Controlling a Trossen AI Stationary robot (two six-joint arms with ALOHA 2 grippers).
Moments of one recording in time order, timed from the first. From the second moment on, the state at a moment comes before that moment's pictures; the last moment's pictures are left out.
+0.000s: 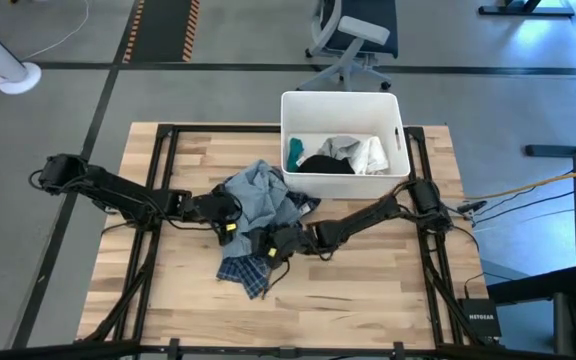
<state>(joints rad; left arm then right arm) -0.12 1.16 0.37 0.17 -0.29 -0.20 0.24 2.10 1.31 0.39 0.49 -1.86</state>
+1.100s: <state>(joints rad) -0.16 0.80 0.41 -0.22 -0.36 -0.32 0.30 2.11 1.78 -0.18 0.86 -1.38</state>
